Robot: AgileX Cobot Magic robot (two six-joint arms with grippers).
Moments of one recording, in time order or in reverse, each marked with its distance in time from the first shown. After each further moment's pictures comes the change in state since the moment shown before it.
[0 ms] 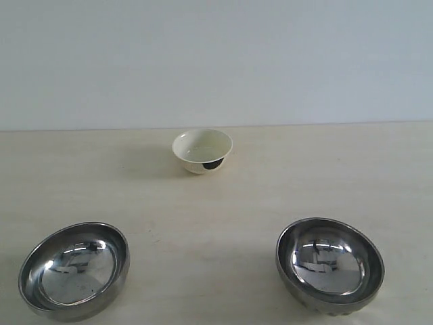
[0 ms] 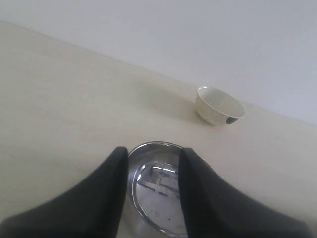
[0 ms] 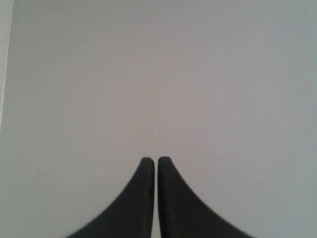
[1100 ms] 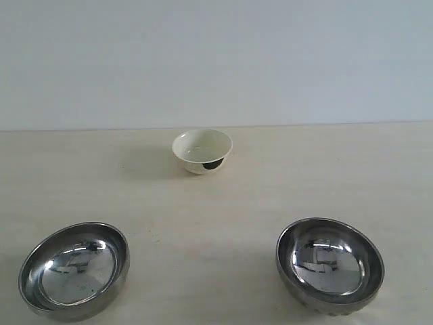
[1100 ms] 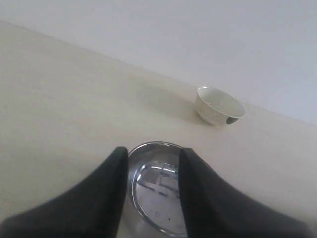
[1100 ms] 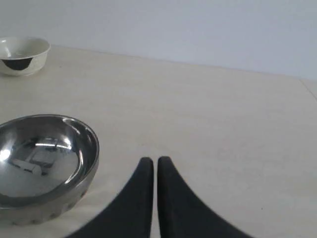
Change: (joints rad) left arm 0.000 0.000 0.000 0.000 0.000 0.000; right arm 0.000 -0.199 0.509 0.876 0.660 -1.214
